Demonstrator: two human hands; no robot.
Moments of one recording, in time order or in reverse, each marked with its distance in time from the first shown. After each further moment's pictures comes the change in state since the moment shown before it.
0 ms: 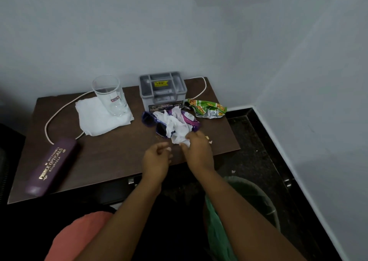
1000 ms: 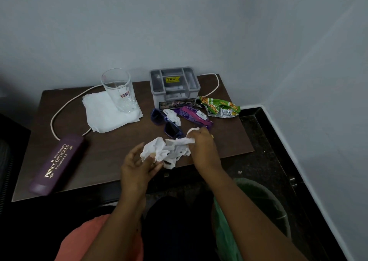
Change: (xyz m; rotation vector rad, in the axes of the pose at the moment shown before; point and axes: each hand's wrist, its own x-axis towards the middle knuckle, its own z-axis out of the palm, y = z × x) left_hand -0.005 -0.014 -0.060 -0.474 0.049 -0.026; right_hand 0.009 -0.013 0.012 -0.027 -0.084 -0.070
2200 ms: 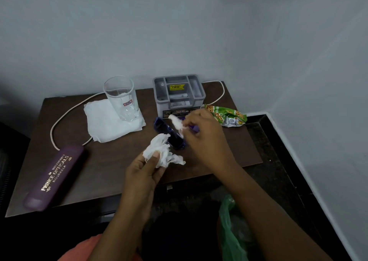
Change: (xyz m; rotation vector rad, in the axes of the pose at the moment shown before) left_hand 0.007 0.015 0.011 -0.115 -0.139 -0.045; right_hand 0.020 -0.043 -0.050 0.242 0.115 -0.297
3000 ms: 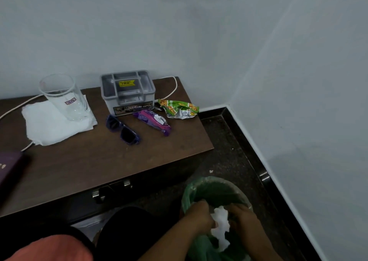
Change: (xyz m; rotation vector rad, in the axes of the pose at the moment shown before) left_hand -0.054 -0.168 0.108 1.438 -0.781 -0.446; right_hand -0.247 0.138 -0.090 -0.298 -0.283 0.549
